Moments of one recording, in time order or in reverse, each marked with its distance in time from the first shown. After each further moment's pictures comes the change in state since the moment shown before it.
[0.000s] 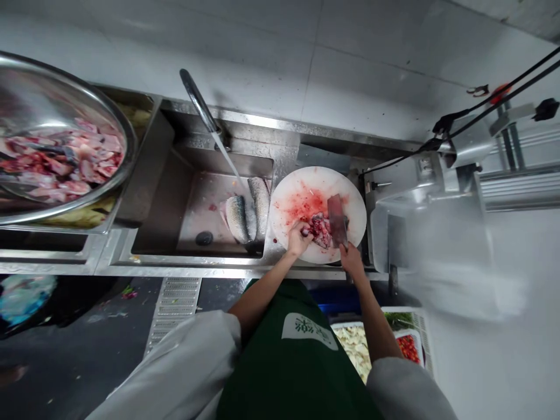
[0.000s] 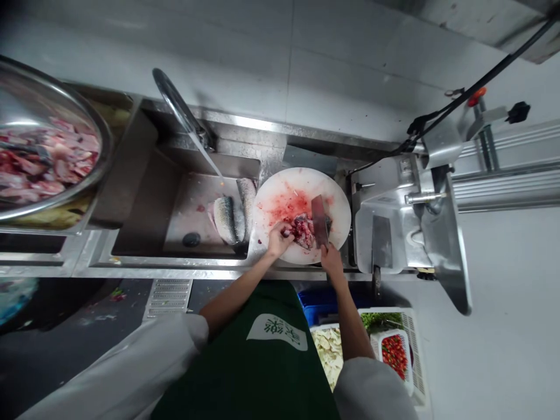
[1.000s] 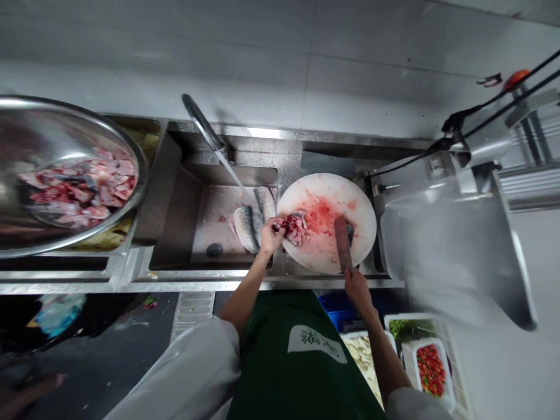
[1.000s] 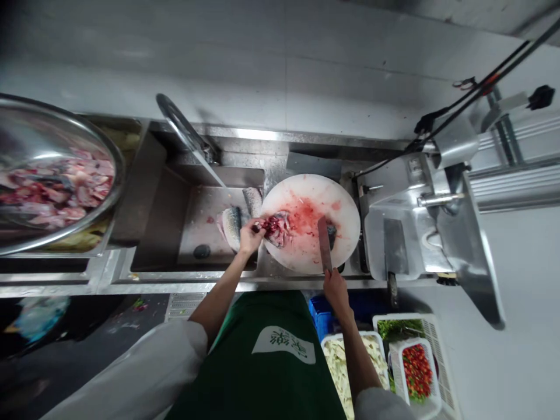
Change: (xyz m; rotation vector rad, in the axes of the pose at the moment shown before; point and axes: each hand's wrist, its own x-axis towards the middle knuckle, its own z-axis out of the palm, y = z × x) left_hand 0.054 -0.020 -0.109 0.045 0.121 -0.036; right_hand -0.054 -0.018 0.004 0.008 -0.187 0.163
